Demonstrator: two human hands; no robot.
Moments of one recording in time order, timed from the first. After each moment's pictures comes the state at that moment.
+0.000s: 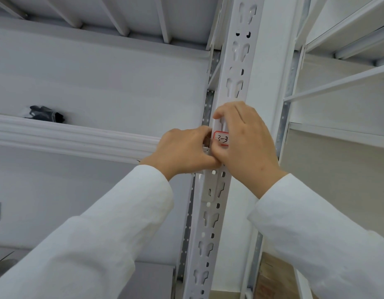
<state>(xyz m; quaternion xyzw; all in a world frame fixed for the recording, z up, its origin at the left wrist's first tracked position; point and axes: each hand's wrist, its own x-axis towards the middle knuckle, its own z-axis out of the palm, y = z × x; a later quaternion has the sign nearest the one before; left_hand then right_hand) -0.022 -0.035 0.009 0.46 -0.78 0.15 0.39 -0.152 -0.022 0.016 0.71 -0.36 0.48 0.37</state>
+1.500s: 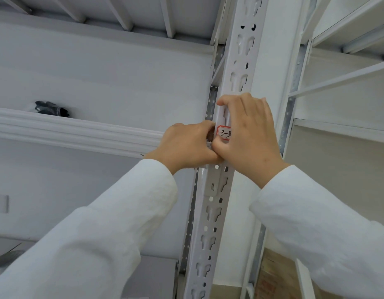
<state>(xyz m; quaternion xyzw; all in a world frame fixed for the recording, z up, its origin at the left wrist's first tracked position) -0.023 -0.037 0.008 0.47 -0.77 0.16 0.39 -0.150 -0.019 0.017 0.71 -0.40 0.45 0.37</state>
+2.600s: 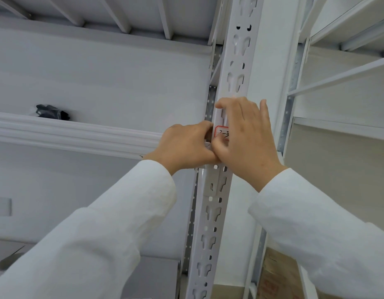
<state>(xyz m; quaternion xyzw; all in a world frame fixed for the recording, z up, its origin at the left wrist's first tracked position) -0.023 -0.034 0.009 0.48 -0.78 0.15 0.38 -0.151 -0.018 0.011 0.71 -0.40 0.46 0.36</state>
